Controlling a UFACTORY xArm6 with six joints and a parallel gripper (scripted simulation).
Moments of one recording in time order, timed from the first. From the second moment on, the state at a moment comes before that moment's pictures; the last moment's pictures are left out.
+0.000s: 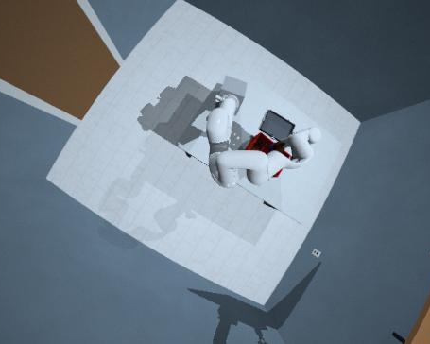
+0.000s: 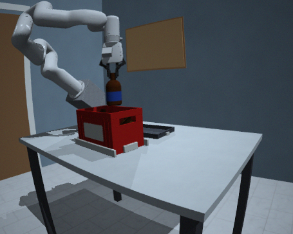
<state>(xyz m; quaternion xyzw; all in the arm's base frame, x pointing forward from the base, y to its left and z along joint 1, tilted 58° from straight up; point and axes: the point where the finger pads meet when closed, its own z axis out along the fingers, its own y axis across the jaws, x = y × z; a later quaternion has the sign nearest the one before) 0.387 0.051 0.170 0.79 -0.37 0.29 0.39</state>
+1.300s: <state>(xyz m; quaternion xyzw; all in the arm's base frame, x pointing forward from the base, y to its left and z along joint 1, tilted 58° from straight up) 0.390 0.063 0.152 0.79 -0.37 0.29 0.39</state>
